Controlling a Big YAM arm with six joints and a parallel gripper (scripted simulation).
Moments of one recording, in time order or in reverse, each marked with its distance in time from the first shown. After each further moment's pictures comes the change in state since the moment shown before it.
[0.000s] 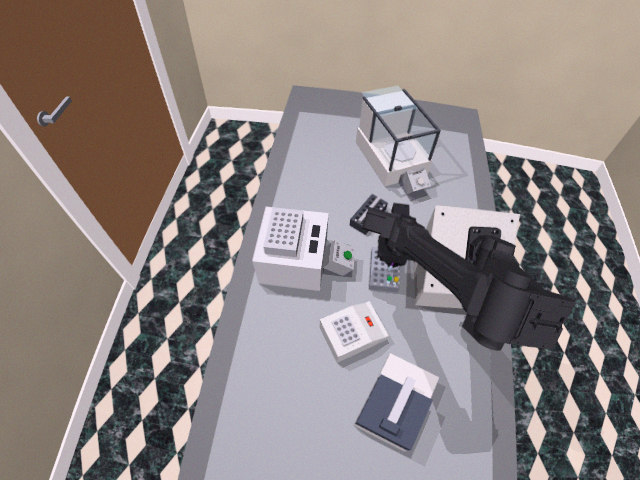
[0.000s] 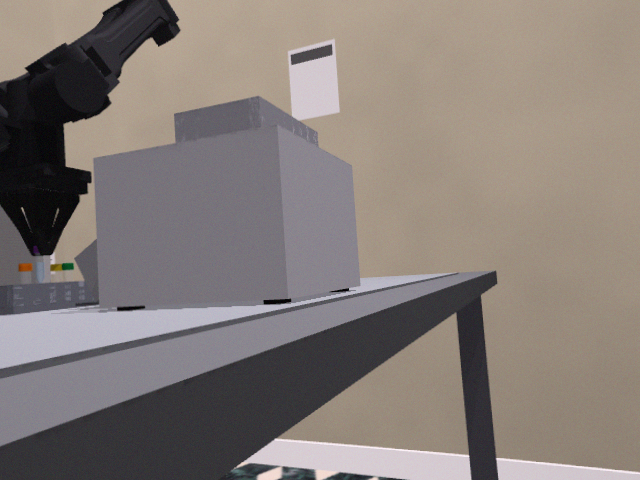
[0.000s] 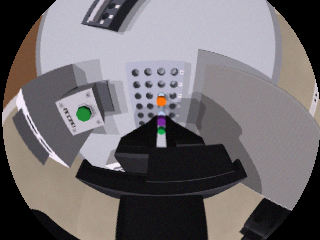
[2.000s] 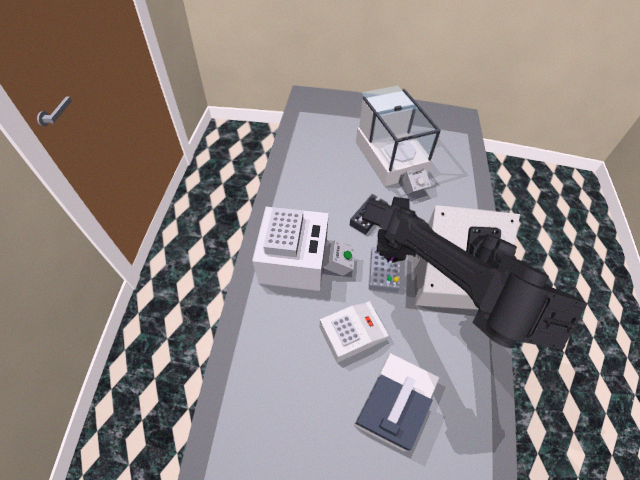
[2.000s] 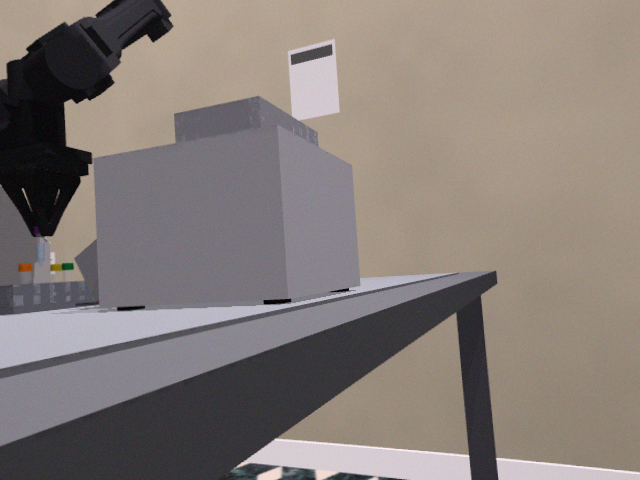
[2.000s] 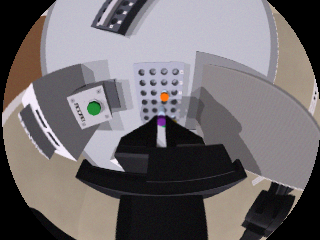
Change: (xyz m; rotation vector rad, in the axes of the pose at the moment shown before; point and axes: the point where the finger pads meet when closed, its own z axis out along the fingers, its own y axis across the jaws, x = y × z) arm -0.002 0.005 -0.022 -0.003 -0.002 0.010
